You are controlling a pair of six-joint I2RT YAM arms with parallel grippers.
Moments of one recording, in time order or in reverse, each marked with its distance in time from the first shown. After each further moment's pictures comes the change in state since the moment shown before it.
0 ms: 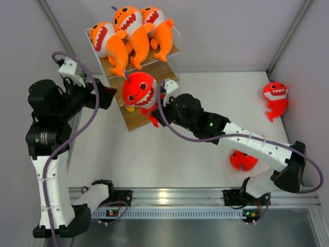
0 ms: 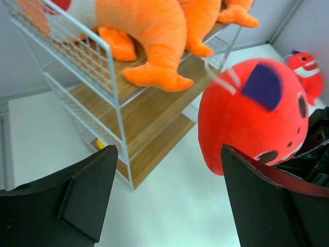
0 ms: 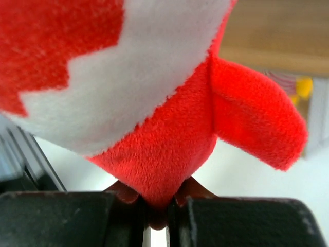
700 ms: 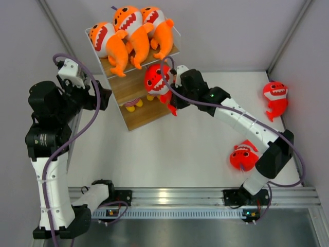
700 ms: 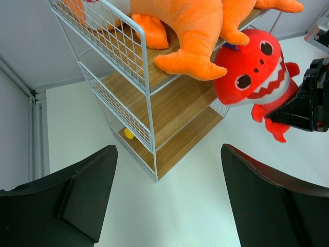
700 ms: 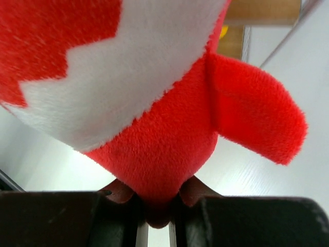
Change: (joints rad) left arm 0.000 -0.013 0.000 -0.052 -0.146 0.092; right arm -0.315 0.188 0.269 -0.527 -0.164 -0.028
